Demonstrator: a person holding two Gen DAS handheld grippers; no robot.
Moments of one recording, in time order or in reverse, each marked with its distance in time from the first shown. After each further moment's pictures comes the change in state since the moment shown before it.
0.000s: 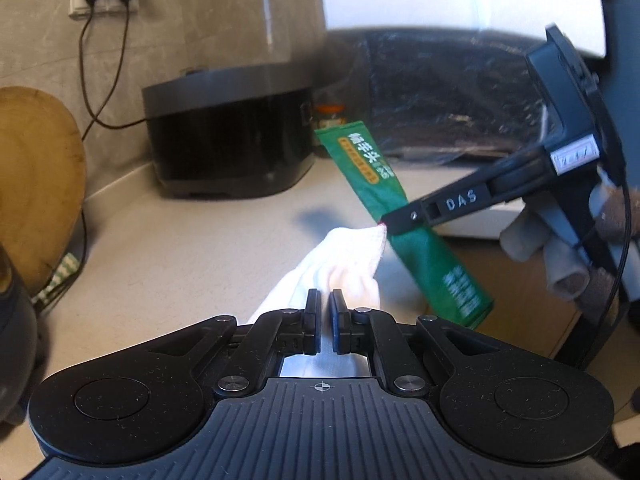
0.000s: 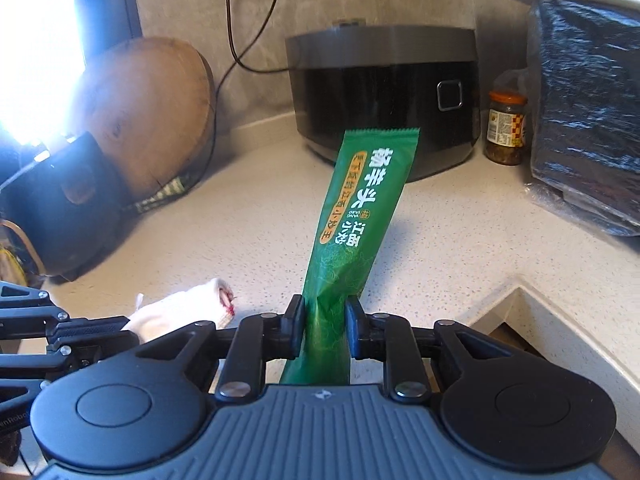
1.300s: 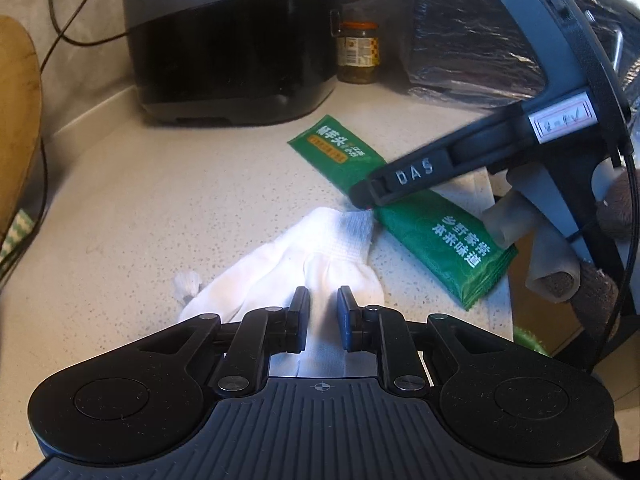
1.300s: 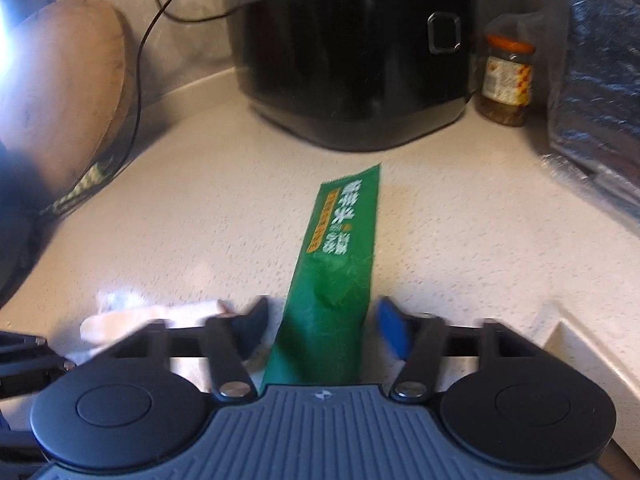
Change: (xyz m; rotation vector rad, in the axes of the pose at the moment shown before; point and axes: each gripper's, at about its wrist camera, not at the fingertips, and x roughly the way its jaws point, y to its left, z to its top) left arm 0.115 0.036 0.008 -0.069 0.235 -0.002; right arm 0.121 -0.011 0.033 0.033 0.146 -0.127
